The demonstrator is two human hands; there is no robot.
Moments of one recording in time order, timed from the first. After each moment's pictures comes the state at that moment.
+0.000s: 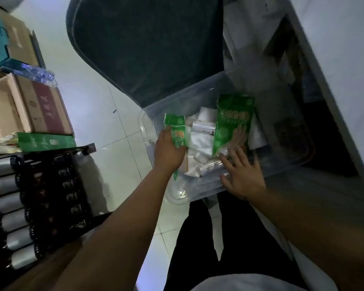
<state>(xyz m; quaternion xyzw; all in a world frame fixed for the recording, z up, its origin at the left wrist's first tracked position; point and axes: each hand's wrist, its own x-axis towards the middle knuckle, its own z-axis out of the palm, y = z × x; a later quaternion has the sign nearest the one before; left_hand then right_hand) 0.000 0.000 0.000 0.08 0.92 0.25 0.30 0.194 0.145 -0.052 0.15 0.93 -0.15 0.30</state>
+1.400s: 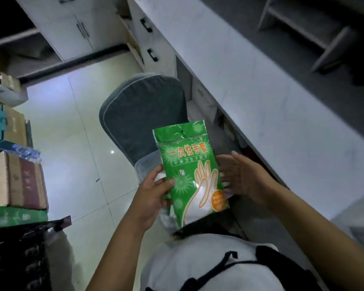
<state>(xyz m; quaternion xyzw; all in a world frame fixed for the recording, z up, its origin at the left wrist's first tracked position) 0.058 -0.069 0.207 0.03 0.61 0.64 0.47 0.209 0.150 0.228 0.40 0.49 -0.77 0.03</state>
